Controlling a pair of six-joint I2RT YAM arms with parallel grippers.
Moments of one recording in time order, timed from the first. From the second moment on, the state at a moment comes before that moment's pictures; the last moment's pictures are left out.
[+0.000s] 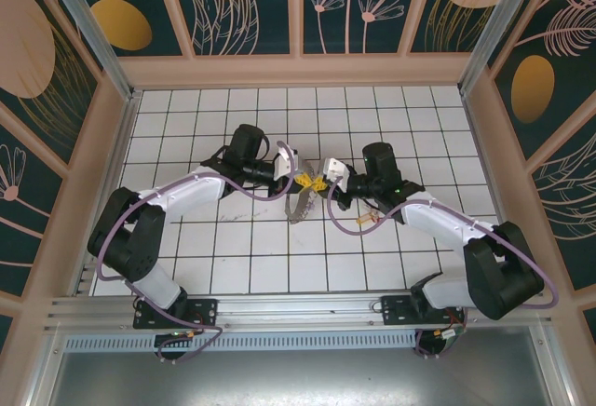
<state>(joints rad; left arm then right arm) -0.56 1.64 1.01 -0.04 0.93 0.59 0.51 1.33 0.70 0.07 -0.71 -0.57</state>
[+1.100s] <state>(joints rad) -0.56 1.60 0.80 0.62 0.90 0.11 0.50 1.01 0.45 0.35 -0.49 -0.40</state>
